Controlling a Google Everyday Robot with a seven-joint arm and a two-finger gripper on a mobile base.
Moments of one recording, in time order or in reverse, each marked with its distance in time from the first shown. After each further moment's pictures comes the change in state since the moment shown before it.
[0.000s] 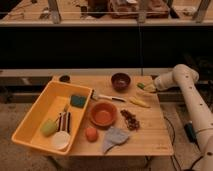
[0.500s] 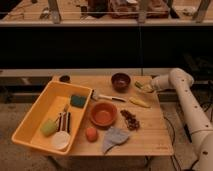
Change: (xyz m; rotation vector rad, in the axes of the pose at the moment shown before) arm -0.004 -0.008 0.032 0.028 -0.071 -0.004
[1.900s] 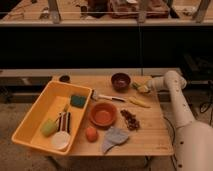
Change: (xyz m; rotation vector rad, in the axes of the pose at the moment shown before) arm 0.010 -0.022 0.051 -0.012 -0.006 0.001
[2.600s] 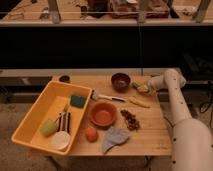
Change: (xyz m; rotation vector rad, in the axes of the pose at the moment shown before) arm -0.003 -0.001 0.002 -0.028 0.013 -0.012
